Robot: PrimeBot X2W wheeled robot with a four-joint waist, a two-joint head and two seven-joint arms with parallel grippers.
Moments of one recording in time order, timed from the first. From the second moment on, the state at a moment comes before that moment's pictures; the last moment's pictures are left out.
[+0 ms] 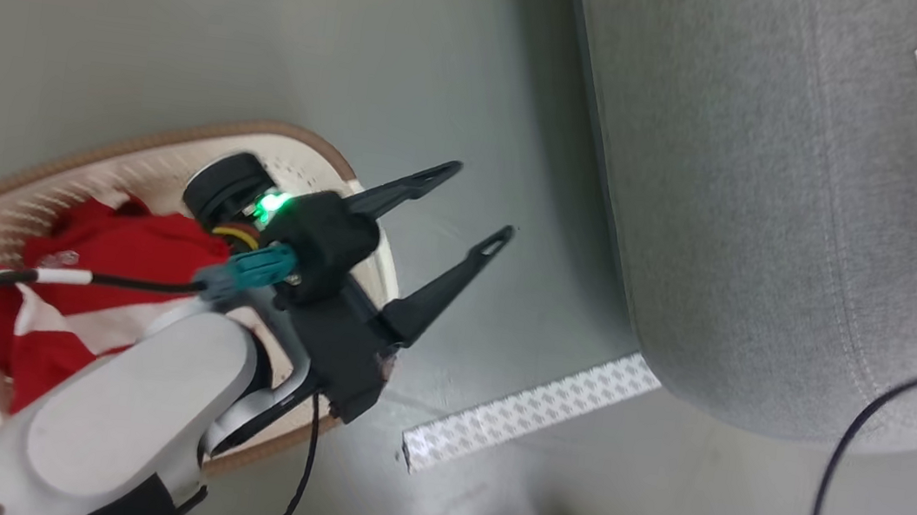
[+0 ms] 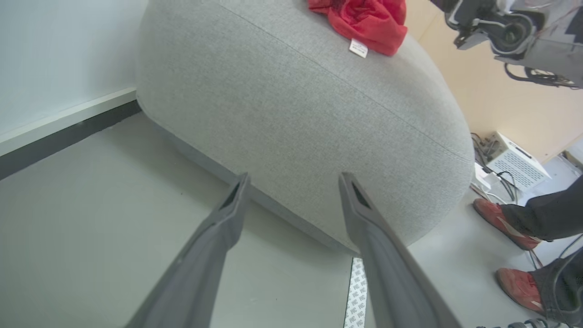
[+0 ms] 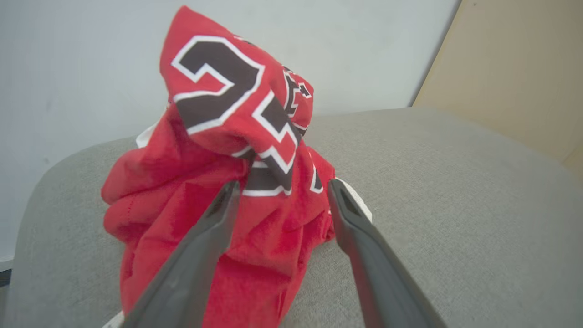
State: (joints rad) left arm -0.90 0.40 -0.88 -0.02 -0.53 -0.03 0.01; right arm -0.88 -0.33 -0.27 0.49 0.15 0.13 -0.26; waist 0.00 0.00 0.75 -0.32
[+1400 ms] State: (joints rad) left arm -0.24 0.20 -0.18 0.18 -0.44 0.12 -0.26; right arm -0.49 -0.18 0.40 0.44 0.26 0.13 -0.26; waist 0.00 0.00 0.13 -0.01
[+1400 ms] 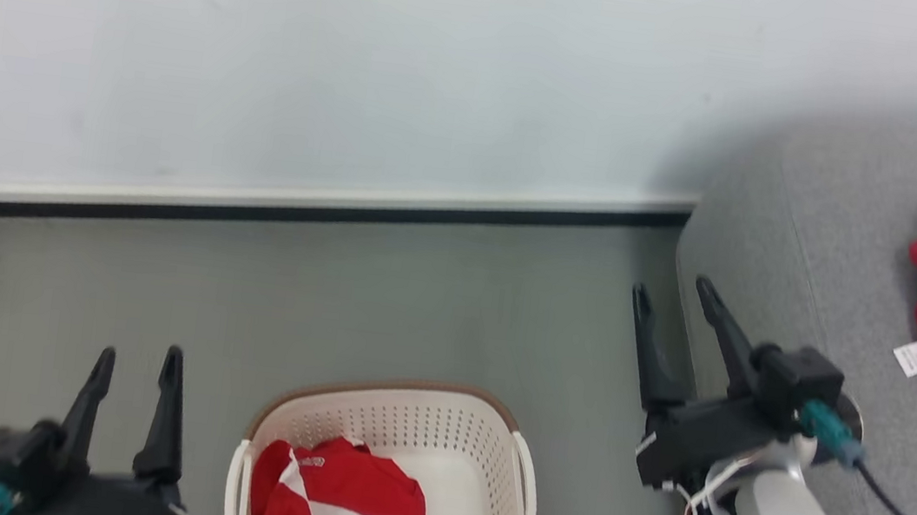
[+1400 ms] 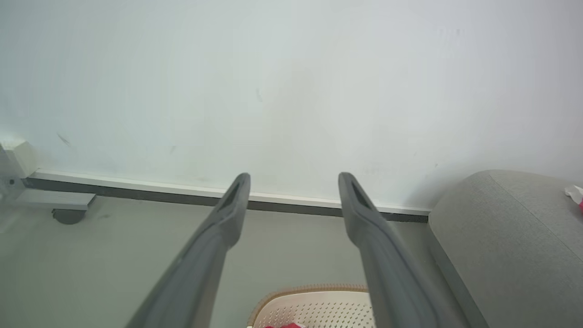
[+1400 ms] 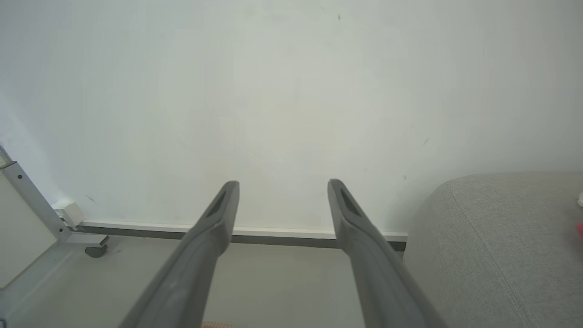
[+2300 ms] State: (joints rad) left arm 0.15 0.06 0.01 -0.07 -0.14 -0.05 -0.26; right arm -0.04 -0.14 0.32 0.15 0.12 0.13 -0.26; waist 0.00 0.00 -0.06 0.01
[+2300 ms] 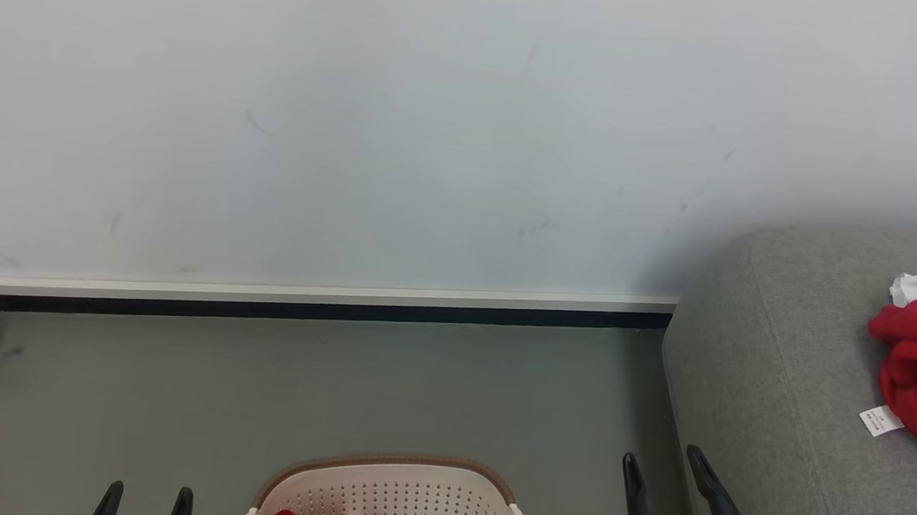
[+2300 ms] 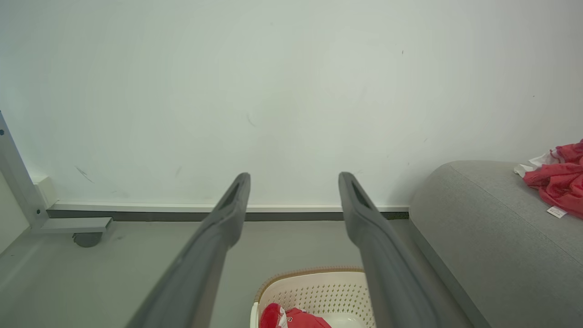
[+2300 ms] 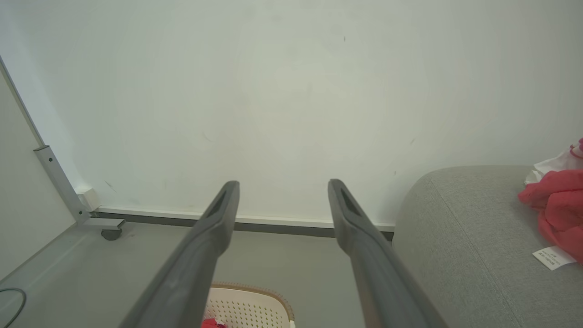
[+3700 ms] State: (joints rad) left arm -0.02 0.06 -0.16 0.23 -0.15 -0.12 -0.26; right arm -0.14 -0.14 0.28 0.07 0.12 0.13 -0.26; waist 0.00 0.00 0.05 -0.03
